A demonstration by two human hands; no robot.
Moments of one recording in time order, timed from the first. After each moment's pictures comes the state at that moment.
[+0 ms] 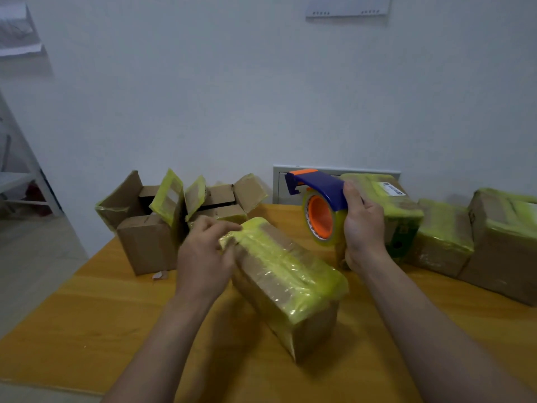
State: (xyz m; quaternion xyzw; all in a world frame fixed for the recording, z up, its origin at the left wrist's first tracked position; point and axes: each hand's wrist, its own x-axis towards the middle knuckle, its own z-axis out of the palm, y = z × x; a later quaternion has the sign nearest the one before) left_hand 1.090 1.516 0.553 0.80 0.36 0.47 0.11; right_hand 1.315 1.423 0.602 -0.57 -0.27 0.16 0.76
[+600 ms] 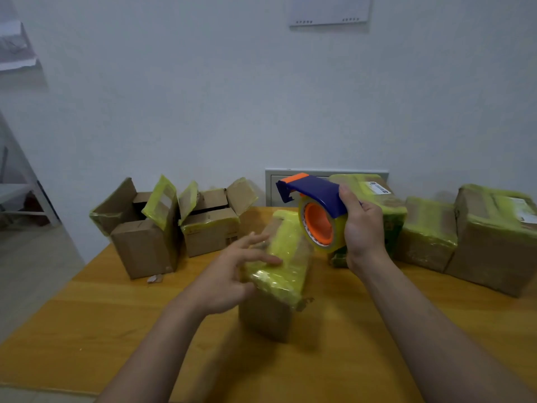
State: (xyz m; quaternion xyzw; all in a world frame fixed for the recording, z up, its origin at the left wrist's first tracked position) left_hand 1.102 1.492 0.561 0.88 0.23 0.21 0.37; right_hand 1.324 1.394 0.605 -0.55 -0.29 0.18 0.76
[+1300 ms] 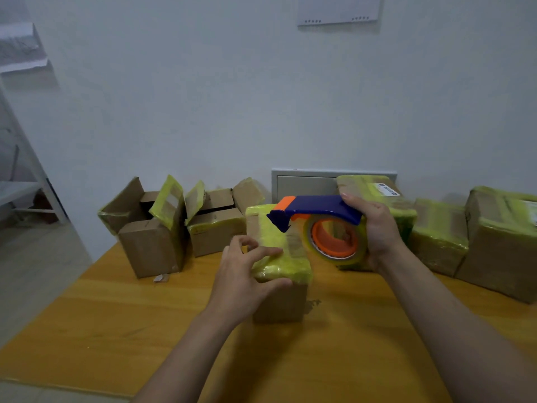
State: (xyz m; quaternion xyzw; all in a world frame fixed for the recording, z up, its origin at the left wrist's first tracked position) left_hand 1.121 1.477 0.538 0.85 0.36 0.31 0.23; right_hand 1.342 1.384 0.611 -0.53 -0.35 0.28 0.72
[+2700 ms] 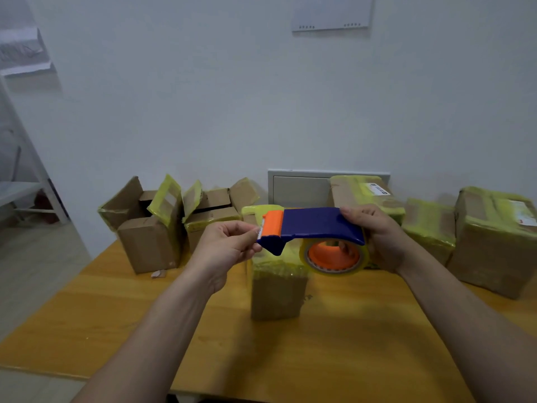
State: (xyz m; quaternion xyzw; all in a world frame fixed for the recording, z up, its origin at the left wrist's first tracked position) left_hand 1.121 1.470 0.600 0.59 0.36 0.37 0.62; right_hand 1.360 1.346 0.620 -0.50 -0.52 0.38 0.57
